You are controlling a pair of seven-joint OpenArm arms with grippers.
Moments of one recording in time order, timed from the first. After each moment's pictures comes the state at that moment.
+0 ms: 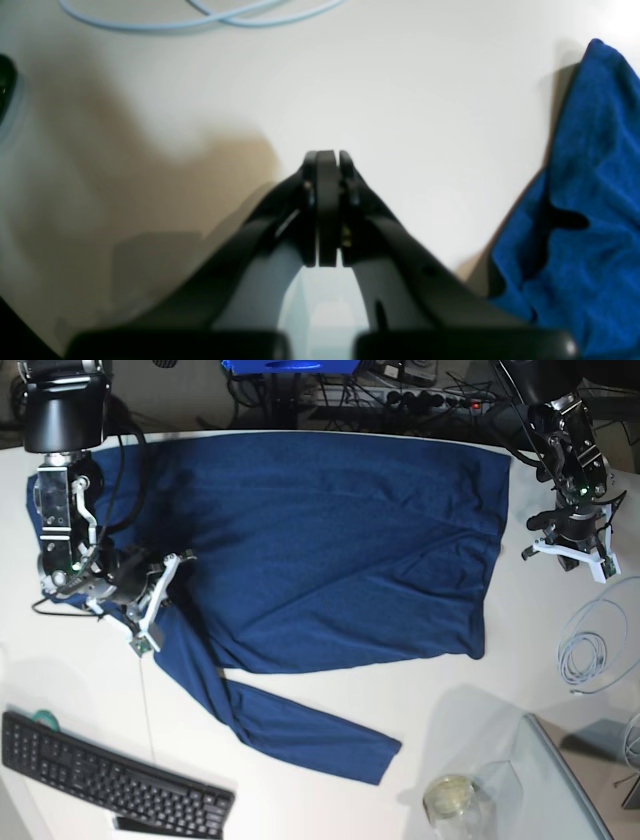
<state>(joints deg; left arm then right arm) 7.1 -10.0 -35.1 71.5 -8.5 -9.2 17.9 2.6 9.4 2.8 74.9 9.6 30.7 -46.9</state>
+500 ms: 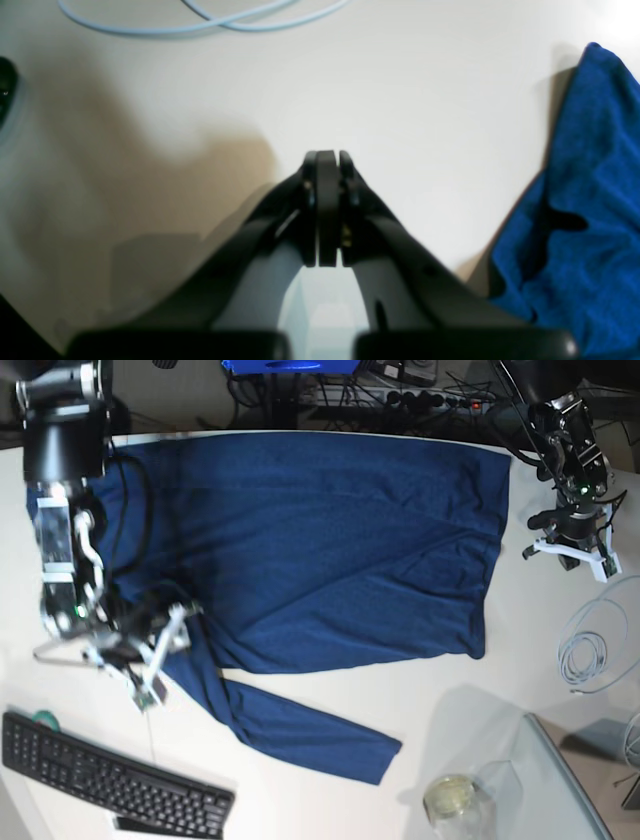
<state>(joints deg) 7.6 -10.0 -36.1 71.8 -8.7 -9.4 17.9 13.4 8.5 -2.8 72.1 9.7 24.3 -47.1</state>
